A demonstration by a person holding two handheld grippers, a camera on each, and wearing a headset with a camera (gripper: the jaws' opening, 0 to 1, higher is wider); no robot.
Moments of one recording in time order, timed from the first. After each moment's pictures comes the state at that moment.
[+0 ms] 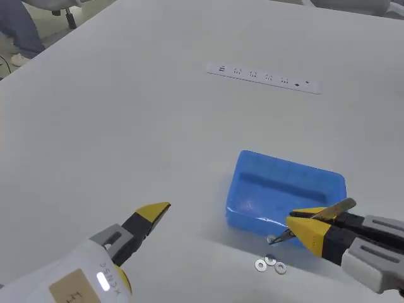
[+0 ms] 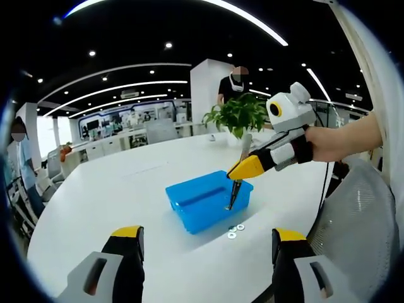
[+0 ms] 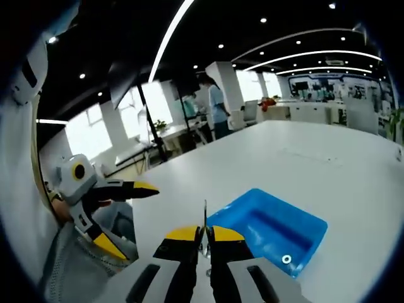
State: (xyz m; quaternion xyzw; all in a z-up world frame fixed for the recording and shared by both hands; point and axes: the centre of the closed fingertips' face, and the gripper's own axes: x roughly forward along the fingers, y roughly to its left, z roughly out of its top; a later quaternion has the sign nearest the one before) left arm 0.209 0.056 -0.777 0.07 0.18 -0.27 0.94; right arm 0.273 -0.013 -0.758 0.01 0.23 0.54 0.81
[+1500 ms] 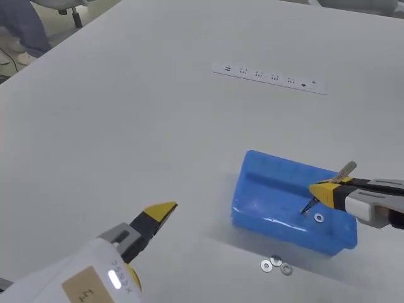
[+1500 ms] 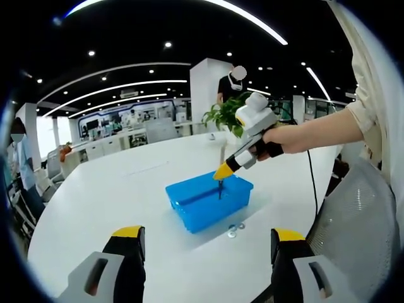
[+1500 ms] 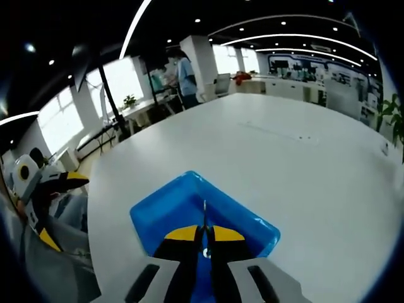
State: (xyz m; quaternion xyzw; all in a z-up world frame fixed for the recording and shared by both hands) left arm 0.208 0.057 -0.778 0.08 0.19 -0.27 0.94; right arm 0.353 -0.037 -0.816 -0.06 0.33 0.46 0.82
